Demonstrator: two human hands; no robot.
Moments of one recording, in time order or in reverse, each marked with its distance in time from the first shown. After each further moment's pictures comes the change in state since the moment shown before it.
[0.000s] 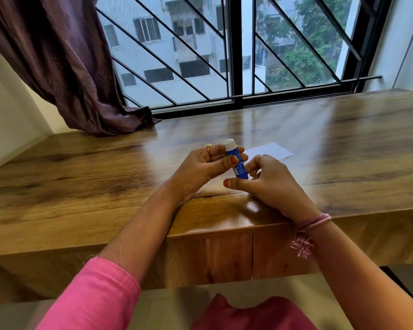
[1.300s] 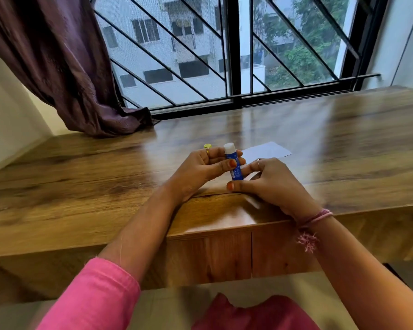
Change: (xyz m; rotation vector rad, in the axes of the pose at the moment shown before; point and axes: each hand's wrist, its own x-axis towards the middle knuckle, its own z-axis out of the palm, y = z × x) left_hand -0.002 0.000 0.001 0.070 0.023 -0.038; right_hand -0.001 0.002 -0.005 0.082 -0.083 0.078
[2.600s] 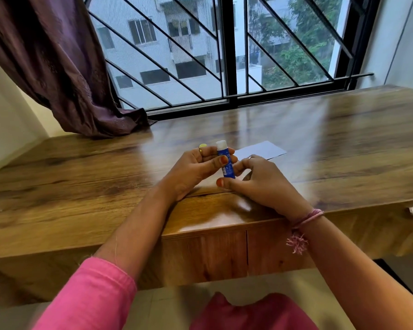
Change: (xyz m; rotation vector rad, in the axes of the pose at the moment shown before) left_hand 0.002 -0.003 -0.005 -0.012 0.022 -0.032; right_hand 0.002 0.002 0.005 -0.111 0.025 -0.125
